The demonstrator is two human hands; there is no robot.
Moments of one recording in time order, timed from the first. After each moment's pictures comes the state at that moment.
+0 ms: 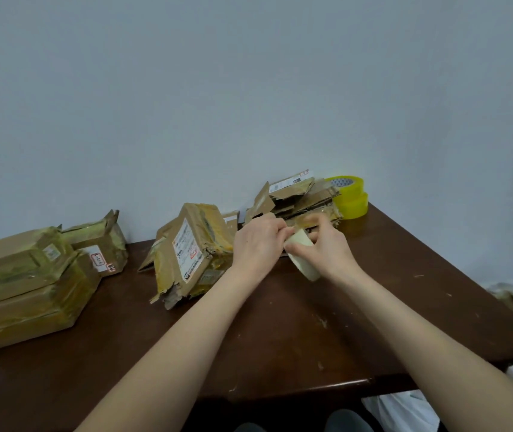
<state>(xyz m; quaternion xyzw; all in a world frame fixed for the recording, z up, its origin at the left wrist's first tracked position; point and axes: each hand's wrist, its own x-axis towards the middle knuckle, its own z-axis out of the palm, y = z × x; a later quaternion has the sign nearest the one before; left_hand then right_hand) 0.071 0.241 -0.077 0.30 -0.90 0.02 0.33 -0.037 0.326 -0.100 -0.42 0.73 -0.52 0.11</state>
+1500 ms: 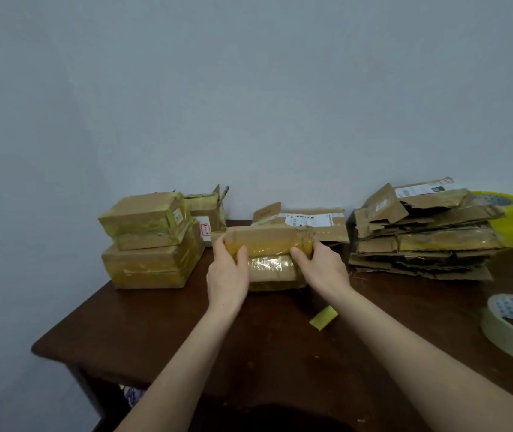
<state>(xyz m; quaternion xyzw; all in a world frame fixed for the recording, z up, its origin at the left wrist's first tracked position) 0.287 0.161 -0.110 0.58 -0.65 -0.21 0.44 0.130 0.187 -0.109 -0.50 0.76 -0.37 0.18</state>
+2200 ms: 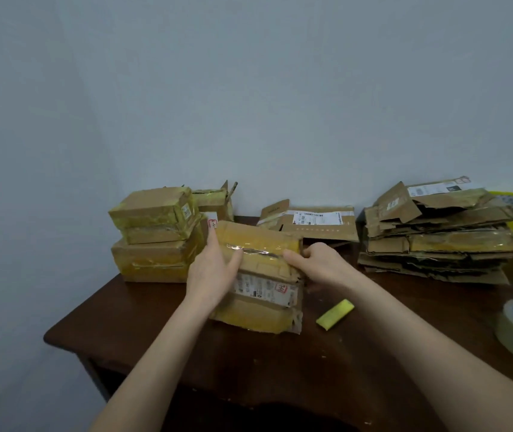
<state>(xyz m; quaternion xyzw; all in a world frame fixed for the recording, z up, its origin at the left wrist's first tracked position) 0.324 0.157 -0.091 0.60 -0.72 -0.13 0.31 0.133 0.189 -0.088 -0.59 0.69 -0.30 0.28</state>
